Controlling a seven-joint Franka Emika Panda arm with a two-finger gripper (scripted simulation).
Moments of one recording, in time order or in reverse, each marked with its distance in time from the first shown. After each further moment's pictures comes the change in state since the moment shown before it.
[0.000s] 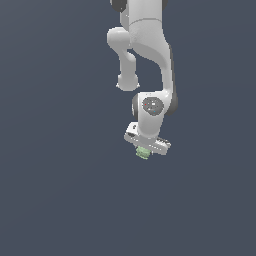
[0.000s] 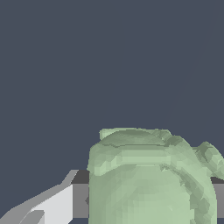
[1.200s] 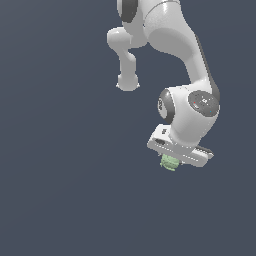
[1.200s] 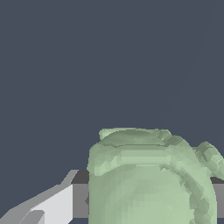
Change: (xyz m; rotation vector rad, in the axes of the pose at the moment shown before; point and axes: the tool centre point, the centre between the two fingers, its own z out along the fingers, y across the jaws) arm 0.042 -0.118 -0.085 0.000 0.001 0.000
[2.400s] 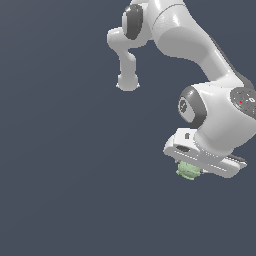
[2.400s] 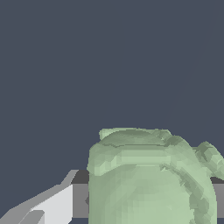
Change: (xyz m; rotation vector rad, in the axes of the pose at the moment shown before) arm 0.025 -0.061 -0.041 0.000 0.000 0.000
